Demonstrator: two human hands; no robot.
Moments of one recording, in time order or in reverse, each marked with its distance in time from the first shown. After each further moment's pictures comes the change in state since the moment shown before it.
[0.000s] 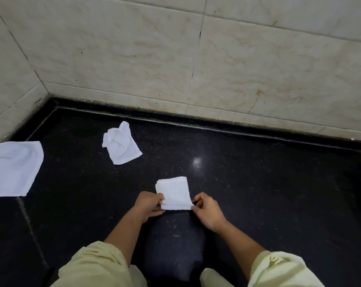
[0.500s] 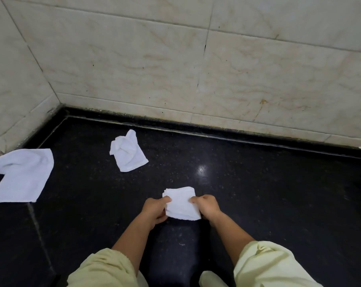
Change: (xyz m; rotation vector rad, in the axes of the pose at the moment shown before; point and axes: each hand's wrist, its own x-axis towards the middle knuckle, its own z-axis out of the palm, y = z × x) left_hand -0.007 0.003 0.003 -0.082 0.022 0.003; right_hand 0.030 -0.031 0.007 0.393 0.009 0.349
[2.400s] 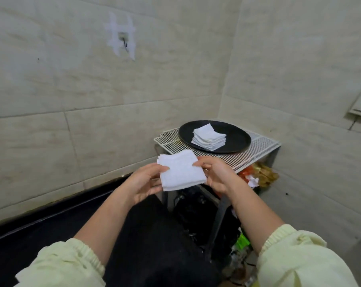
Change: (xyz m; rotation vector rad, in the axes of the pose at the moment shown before) left_hand -0.253 0.021 0.733 0.368 -0.964 0.427; right_hand -0.155 0.152 -0.766 0.859 0.355 -0.444
